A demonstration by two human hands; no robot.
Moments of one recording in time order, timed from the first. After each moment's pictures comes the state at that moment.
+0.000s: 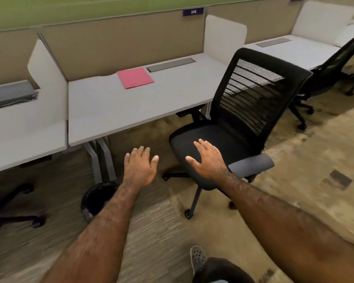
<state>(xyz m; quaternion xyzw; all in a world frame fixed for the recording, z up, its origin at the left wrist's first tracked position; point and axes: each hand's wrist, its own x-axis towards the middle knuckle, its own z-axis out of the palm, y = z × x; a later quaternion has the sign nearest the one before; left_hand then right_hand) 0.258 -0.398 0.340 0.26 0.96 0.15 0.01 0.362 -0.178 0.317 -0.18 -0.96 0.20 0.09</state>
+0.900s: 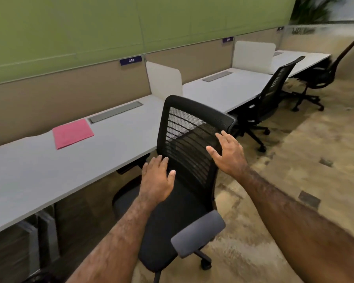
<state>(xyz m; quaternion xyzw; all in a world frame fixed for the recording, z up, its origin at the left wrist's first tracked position) 0.251 0.018 0.382 0.41 0.89 0.19 -0.03 0.384 0.234 0.402 -0.32 -0.90 0.16 0.25</state>
